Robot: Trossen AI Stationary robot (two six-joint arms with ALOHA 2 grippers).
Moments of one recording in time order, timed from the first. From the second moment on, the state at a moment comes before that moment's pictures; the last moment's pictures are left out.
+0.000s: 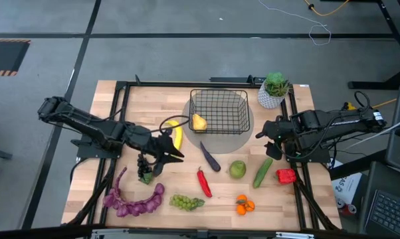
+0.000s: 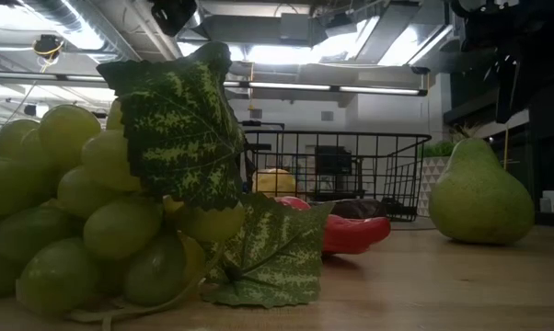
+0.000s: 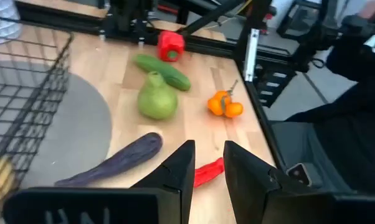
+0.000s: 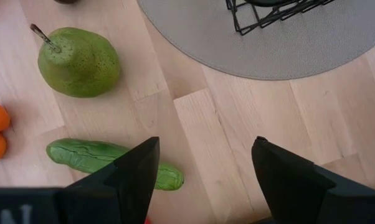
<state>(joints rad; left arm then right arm) -0.28 1.12 0.82 0.00 -0.09 -0.31 0.14 0.92 0.86 -1.17 0.11 0.49</state>
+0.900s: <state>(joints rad) -0.27 1.33 0.82 -0.28 -0.45 -0.71 0.14 0.92 0.86 -1.17 0.11 0.49</state>
